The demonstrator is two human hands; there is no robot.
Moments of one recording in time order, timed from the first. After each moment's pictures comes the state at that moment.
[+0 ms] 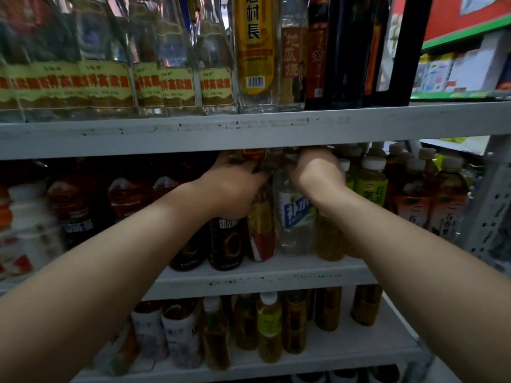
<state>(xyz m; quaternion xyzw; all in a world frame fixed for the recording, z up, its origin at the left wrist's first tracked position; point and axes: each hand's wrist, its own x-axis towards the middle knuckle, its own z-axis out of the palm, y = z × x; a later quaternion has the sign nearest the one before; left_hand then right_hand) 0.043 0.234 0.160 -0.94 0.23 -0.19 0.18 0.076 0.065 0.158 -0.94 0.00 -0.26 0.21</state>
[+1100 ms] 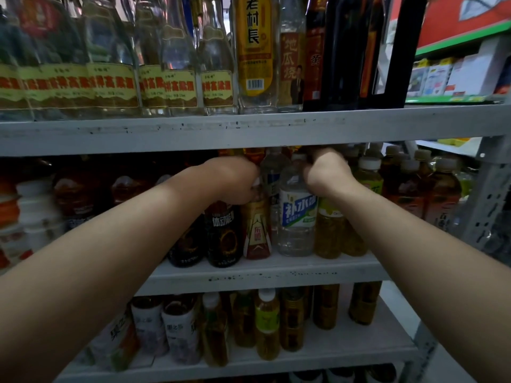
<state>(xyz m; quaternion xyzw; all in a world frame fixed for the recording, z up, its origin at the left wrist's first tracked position) 0.049 0.227 0.178 -0.97 0.19 -0.09 0.13 0.056 0.046 0.160 -0.91 0.00 -0.23 0.34</state>
